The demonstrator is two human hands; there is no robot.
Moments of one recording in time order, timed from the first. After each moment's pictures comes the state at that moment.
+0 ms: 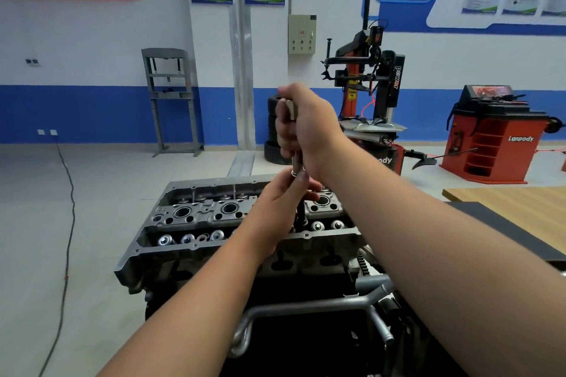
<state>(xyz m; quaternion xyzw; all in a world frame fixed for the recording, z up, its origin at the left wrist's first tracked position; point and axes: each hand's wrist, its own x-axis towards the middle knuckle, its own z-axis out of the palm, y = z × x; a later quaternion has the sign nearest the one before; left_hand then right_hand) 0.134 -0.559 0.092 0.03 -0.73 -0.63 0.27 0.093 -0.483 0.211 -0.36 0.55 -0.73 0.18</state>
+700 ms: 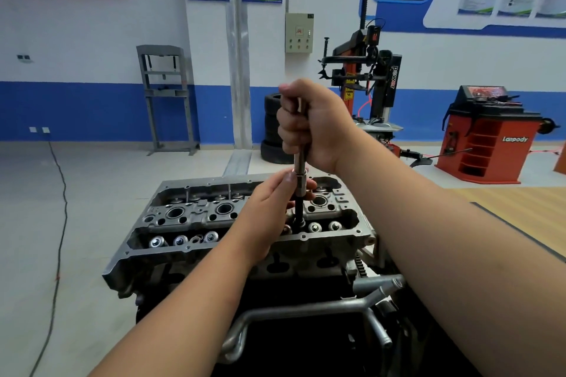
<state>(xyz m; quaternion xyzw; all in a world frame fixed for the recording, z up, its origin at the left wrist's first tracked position) 0.137 -0.562 0.088 0.03 -0.73 -0.62 0.27 0.076 -0.473 0.217 -0.43 0.51 -0.70 0.25</state>
